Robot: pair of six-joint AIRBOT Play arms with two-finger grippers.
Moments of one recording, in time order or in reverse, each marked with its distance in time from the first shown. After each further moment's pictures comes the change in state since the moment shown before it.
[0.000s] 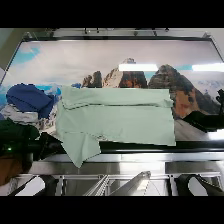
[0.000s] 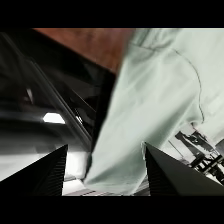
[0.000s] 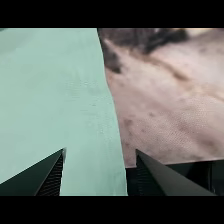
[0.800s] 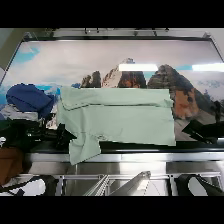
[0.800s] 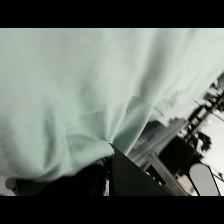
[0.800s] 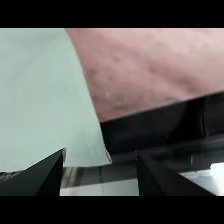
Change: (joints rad) left arm -0.324 -0.240 0.093 -0.263 -0.034 0.183; right arm -0.009 0.014 -0.080 -0.130 0.099 0.157
